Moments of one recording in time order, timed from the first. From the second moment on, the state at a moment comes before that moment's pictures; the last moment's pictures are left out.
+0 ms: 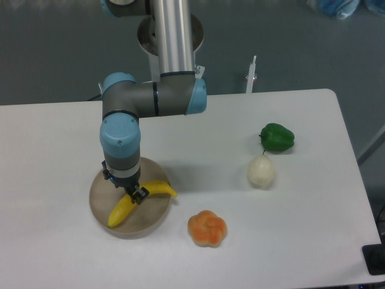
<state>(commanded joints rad) 1.91 -1.99 -1.71 -0.95 1.47 0.84</state>
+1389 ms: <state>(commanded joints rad) 2.48 -1.78 -1.77 -1.08 1.60 1.48</state>
